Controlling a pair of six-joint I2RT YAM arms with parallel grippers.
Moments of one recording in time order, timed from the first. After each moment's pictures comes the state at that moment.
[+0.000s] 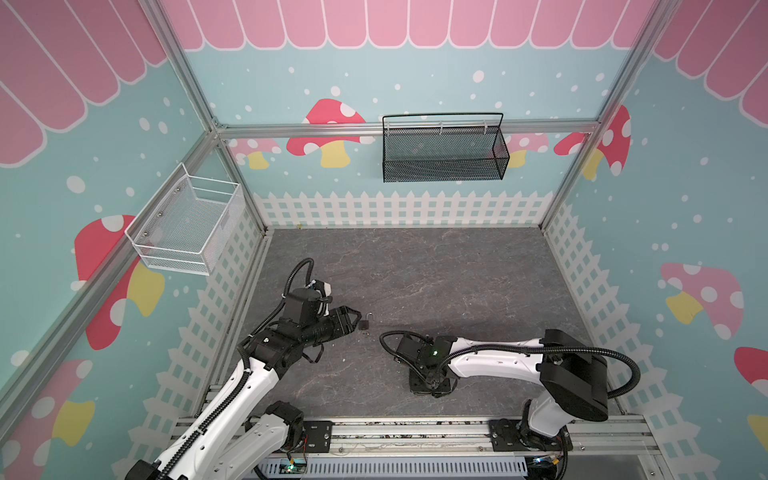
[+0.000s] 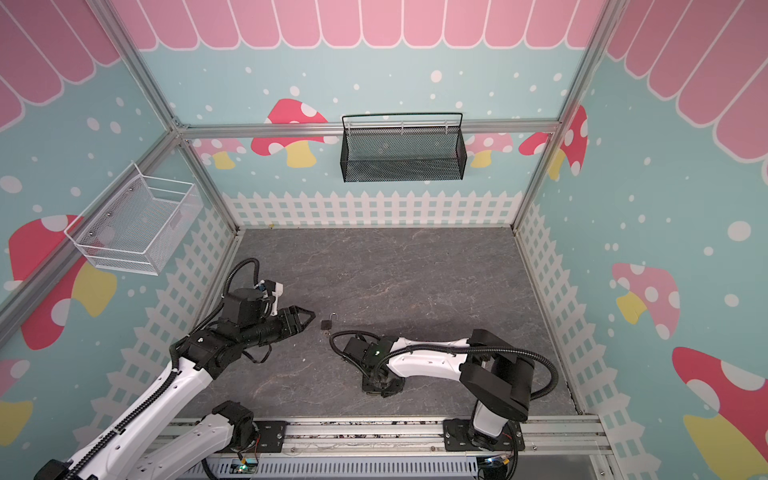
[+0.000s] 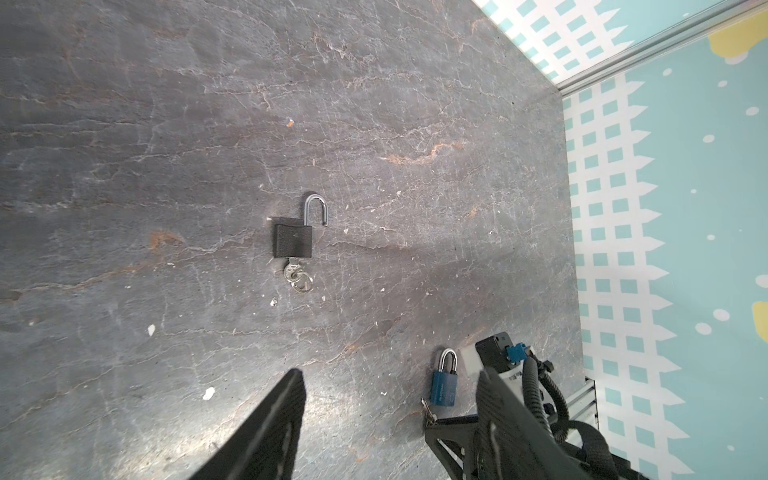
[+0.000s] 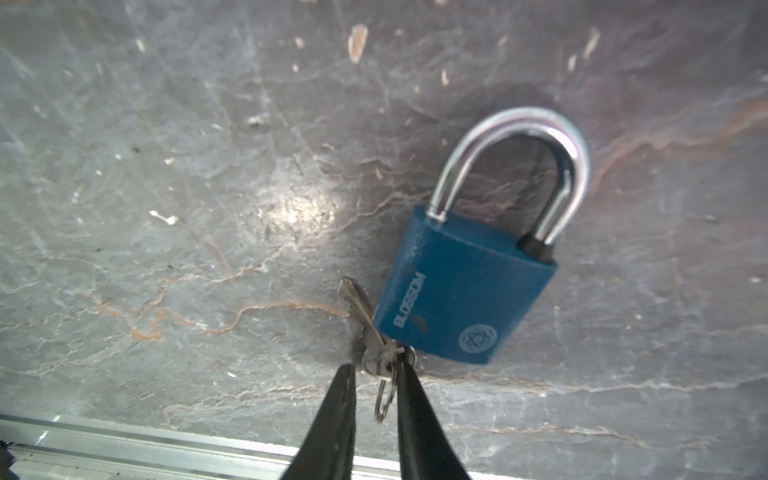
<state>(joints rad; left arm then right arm) -0.37 0.87 0.74 -0.60 0.26 -0.73 1.15 1.64 0.94 -0.76 -0.04 1.13</state>
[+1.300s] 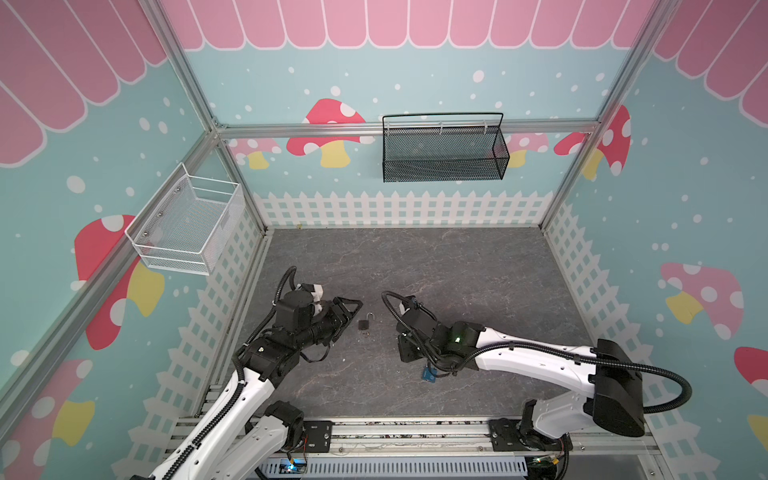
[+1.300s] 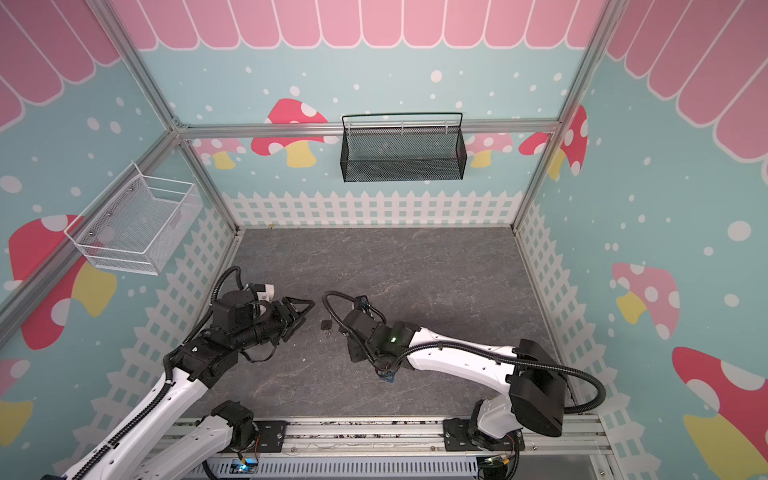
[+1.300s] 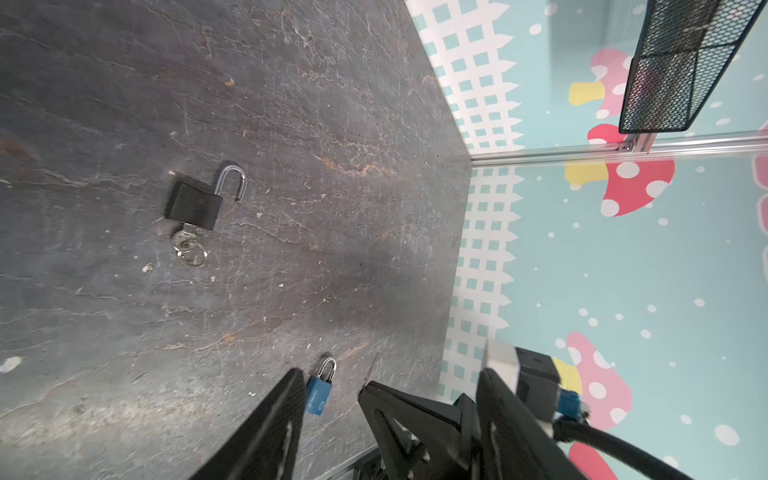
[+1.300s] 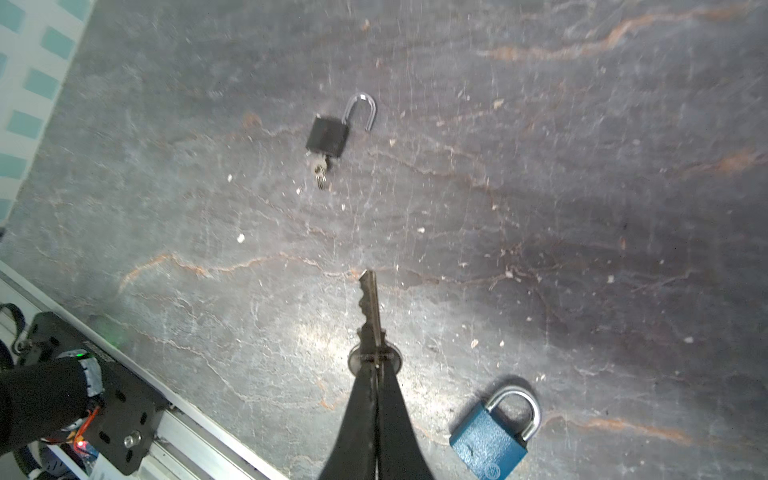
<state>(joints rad) -0.39 0.81 0.69 -0.41 0.33 -1.20 1.10 1.43 1.05 -0.54 0.23 0.69</state>
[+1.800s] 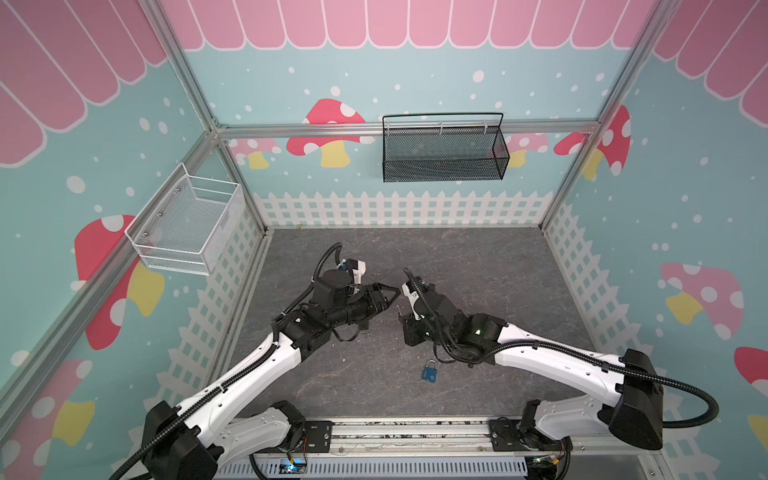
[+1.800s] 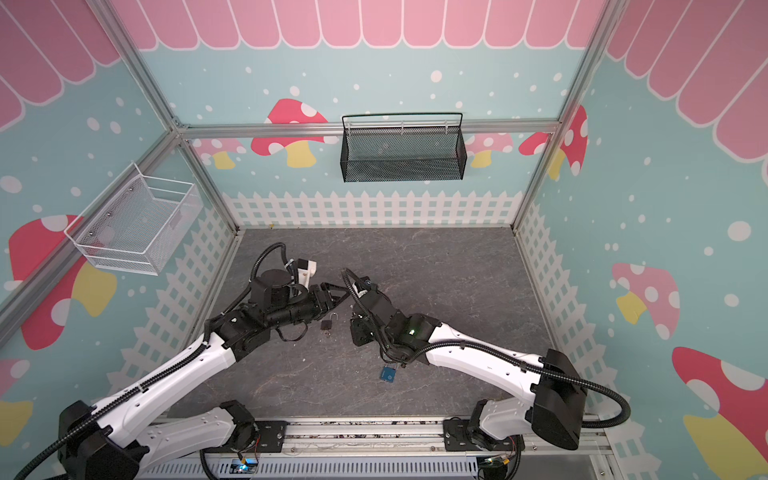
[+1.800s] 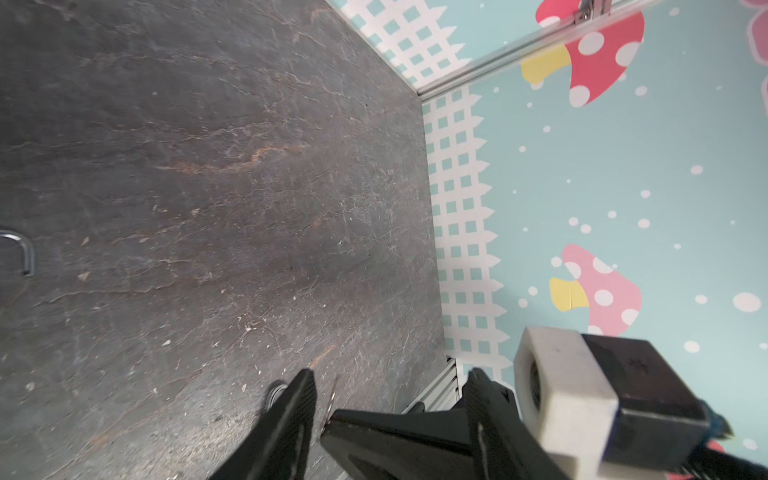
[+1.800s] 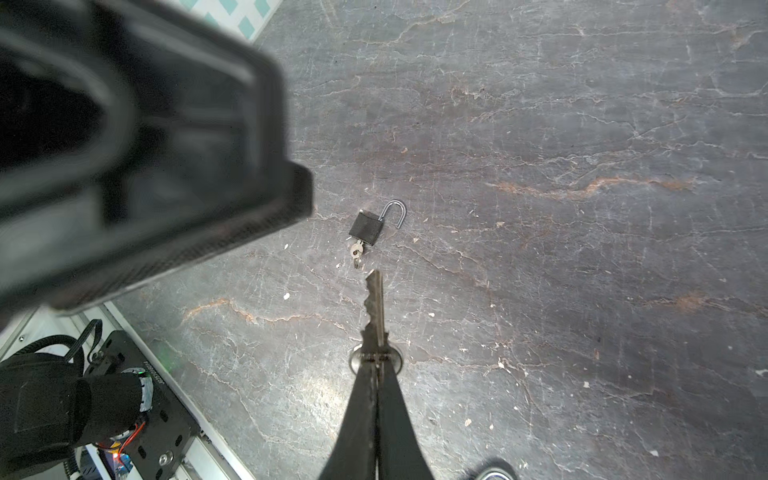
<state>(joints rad) -0.62 1.12 0.89 -0.21 0.31 -1.00 1.03 1.33 1.05 -0.42 0.18 0.51</state>
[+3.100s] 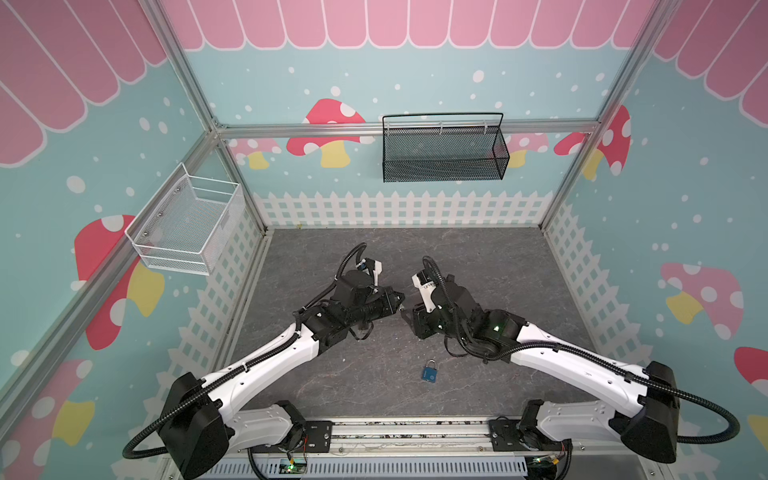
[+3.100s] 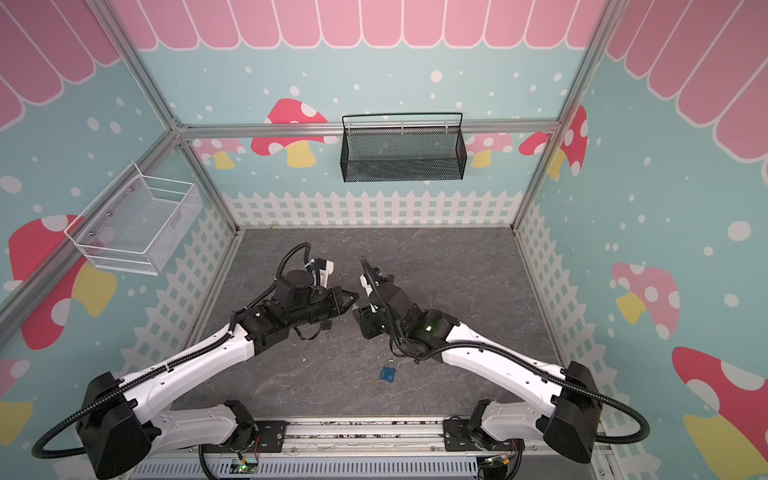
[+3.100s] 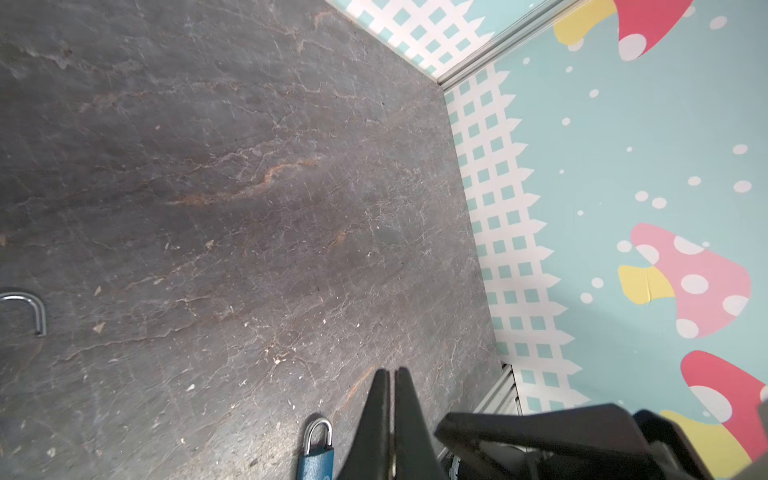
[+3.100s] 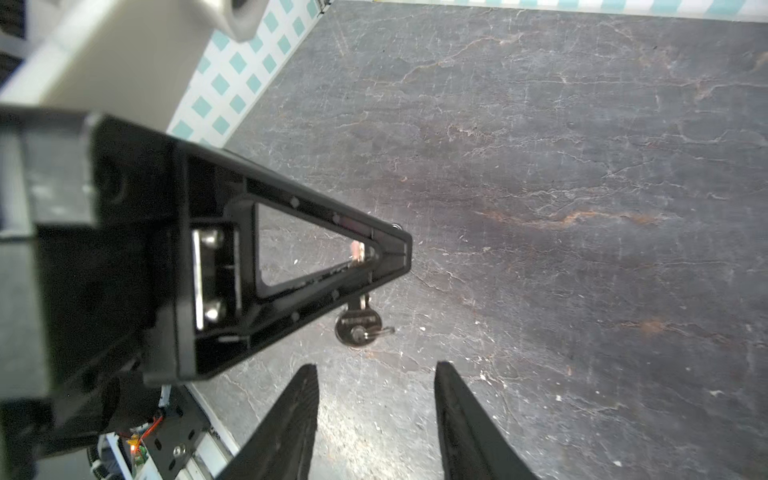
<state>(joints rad) -0.69 1.22 0.91 -0.15 0.18 -0.87 0.94 1.23 1.05 -0.43 0.10 0.47</state>
